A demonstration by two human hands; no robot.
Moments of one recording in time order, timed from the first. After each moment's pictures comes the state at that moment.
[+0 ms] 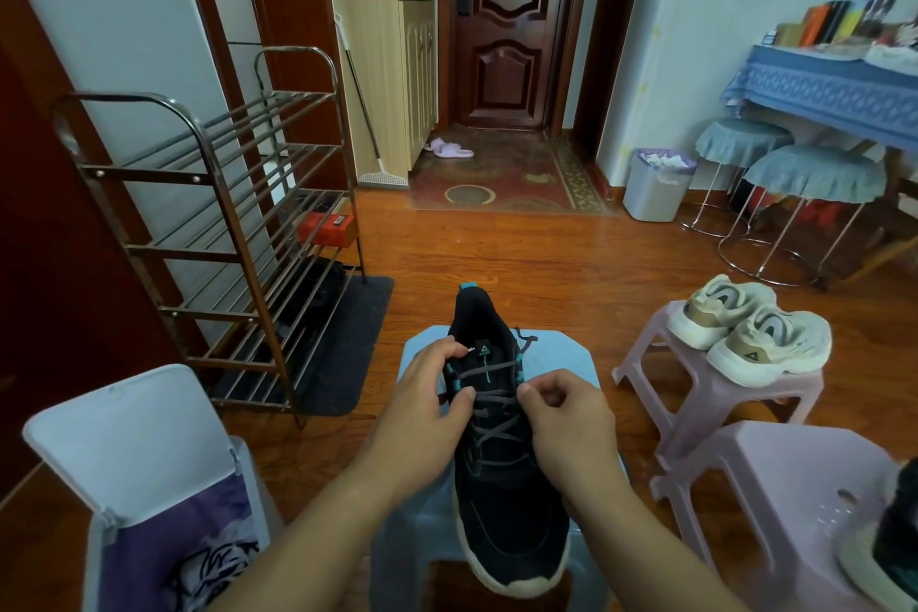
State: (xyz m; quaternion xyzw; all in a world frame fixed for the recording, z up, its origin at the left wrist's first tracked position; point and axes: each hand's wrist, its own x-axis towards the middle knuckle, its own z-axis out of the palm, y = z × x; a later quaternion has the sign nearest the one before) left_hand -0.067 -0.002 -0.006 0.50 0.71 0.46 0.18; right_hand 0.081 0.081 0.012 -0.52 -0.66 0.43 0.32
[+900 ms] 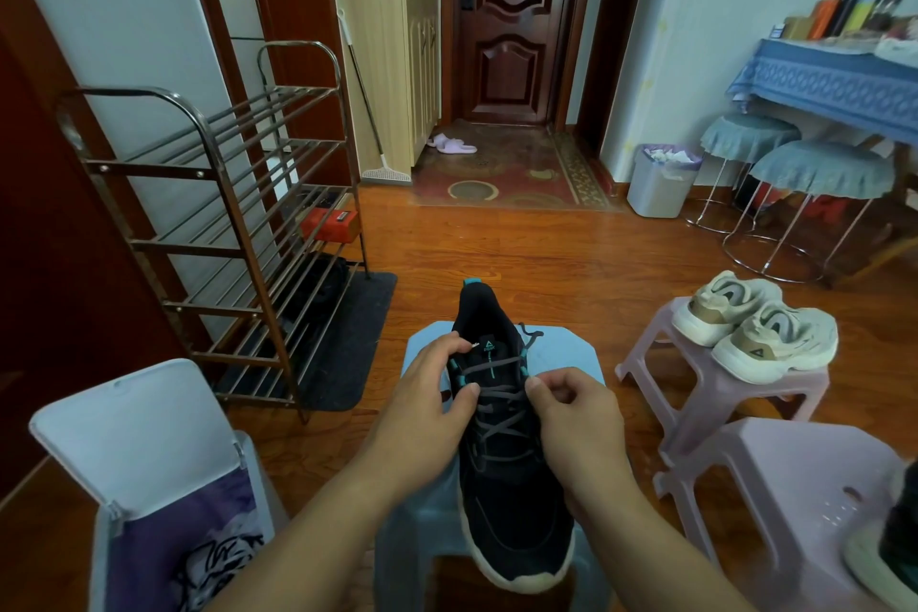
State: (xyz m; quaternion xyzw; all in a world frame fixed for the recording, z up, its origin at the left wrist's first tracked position) left_hand -0.071 -0.003 -0.008 0.50 0.72 0.45 0.18; right_hand 0.081 0.078 0.010 -0.51 -0.60 0.50 0.35
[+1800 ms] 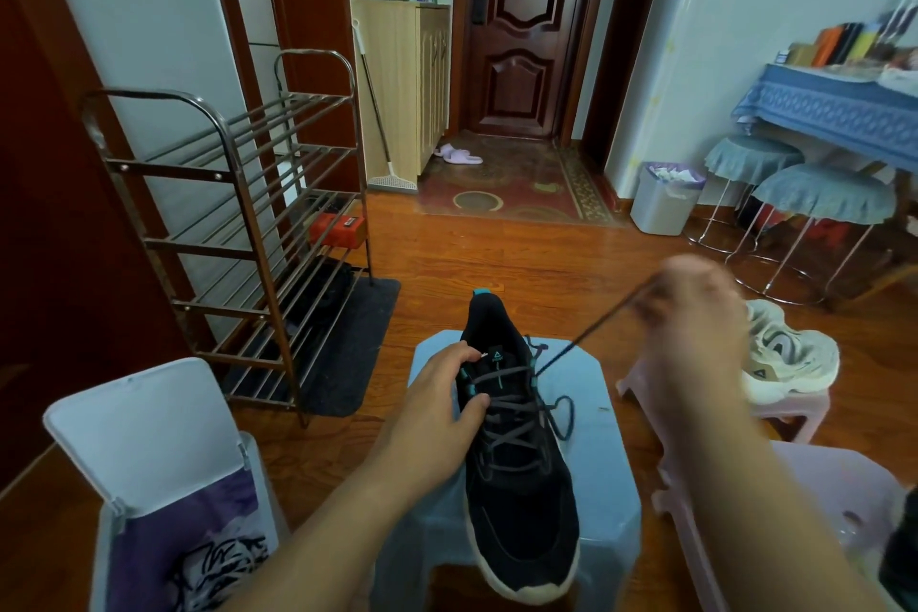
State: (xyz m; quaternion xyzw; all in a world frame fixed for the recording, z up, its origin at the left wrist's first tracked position) left_hand -0.069 -0.006 0.001 0.52 0.73 0.41 0.16; right_hand 0.104 0.146 0.087 -0.42 -0.58 0.45 0.53
